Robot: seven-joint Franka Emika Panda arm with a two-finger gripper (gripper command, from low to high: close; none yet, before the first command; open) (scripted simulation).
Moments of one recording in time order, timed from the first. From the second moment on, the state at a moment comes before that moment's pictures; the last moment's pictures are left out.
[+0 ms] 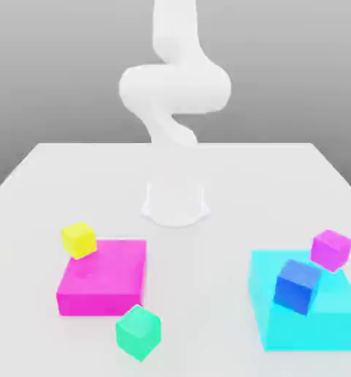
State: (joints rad) arm -0.03 -0.71 0.02 -2.33 -0.01 2.35 0.85
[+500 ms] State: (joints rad) arm -0.17 -0.16 0.07 -2.52 -0.07 2.62 1.18
